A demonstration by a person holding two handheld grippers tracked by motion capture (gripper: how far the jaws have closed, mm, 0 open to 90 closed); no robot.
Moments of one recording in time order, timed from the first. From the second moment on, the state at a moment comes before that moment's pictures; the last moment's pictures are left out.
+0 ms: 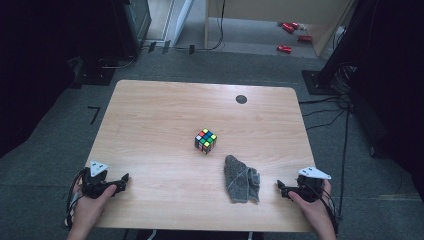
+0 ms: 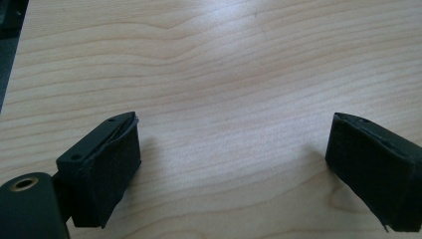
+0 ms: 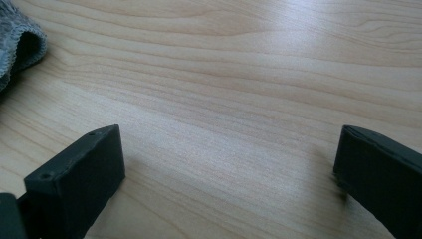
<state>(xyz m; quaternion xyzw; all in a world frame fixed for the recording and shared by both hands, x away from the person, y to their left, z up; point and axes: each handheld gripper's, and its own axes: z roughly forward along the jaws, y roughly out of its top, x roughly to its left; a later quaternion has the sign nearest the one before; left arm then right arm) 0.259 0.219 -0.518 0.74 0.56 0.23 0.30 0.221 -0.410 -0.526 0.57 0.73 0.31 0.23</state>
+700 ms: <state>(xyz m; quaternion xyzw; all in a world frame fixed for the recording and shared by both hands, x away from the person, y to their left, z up) 0.261 0.218 -0.518 0.74 0.55 0.23 0.30 0.214 -0.354 -0.474 0.52 0.71 0.43 0.21</state>
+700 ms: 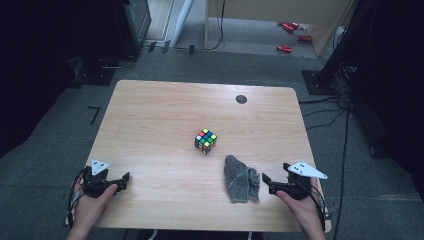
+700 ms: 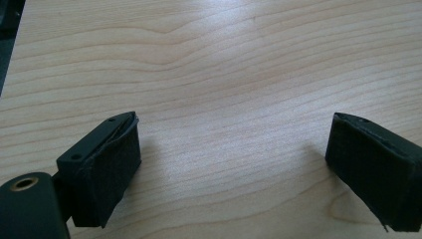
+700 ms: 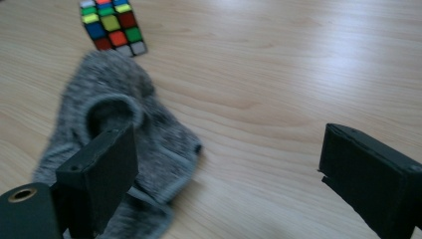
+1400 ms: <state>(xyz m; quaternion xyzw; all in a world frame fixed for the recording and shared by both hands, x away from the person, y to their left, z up) 0.261 0.218 -0.518 0.74 0.55 0.23 0.30 0.226 -0.284 -0.487 0.47 0.74 0.45 0.16</state>
